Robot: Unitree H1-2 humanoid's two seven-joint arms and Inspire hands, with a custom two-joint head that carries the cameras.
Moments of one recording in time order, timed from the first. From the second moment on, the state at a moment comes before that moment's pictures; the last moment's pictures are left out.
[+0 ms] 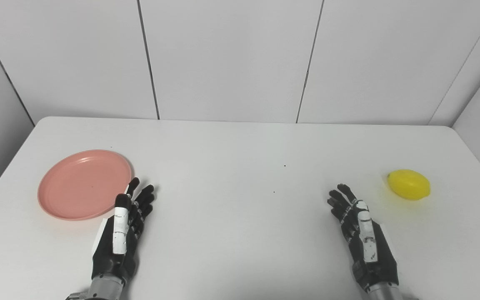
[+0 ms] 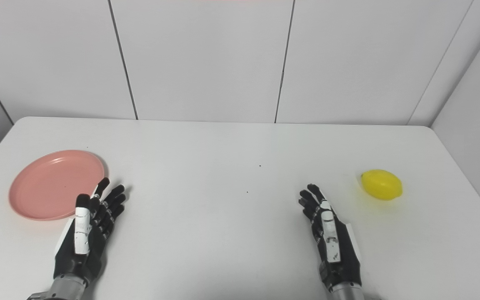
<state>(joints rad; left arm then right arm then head) 0.06 0.02 0.04 -0.28 -0.17 0.26 -0.05 0.09 -0.05 -0.03 -0.18 0.20 0.05 0.06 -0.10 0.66</state>
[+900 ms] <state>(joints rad) 0.05 0.01 0.02 -0.22 -0.15 0.19 -0.04 0.08 -0.08 -0.04 -0.14 0.22 0.04 0.11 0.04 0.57</state>
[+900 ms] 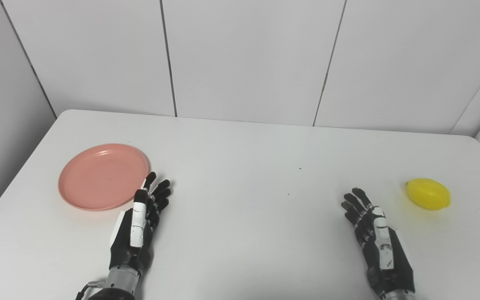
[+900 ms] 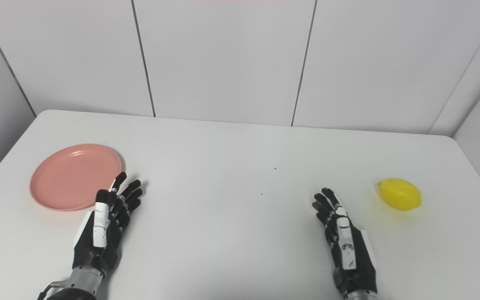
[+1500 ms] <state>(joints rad) 0.04 -0.02 -0.02 -0.16 -0.12 0.11 -0.03 0.06 -0.11 -0.08 -0.10 0.26 0.02 0.16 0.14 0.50</state>
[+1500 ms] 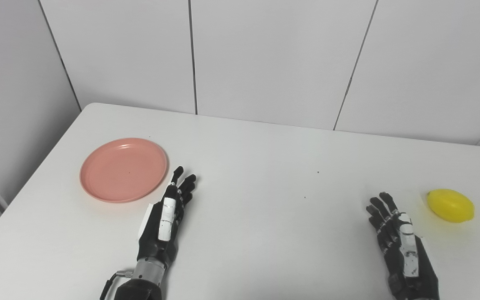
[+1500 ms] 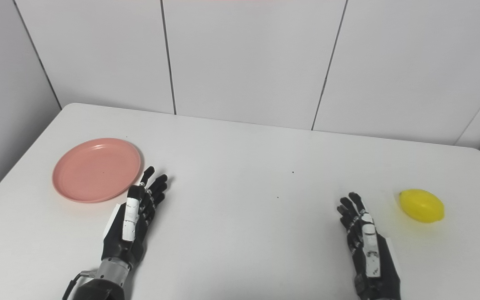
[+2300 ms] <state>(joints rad) 0.03 -0.03 -0.02 -0.10 -0.14 0.02 -0.03 0.05 -0.11 -0.07 -0.08 0.22 0.00 0.16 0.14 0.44</state>
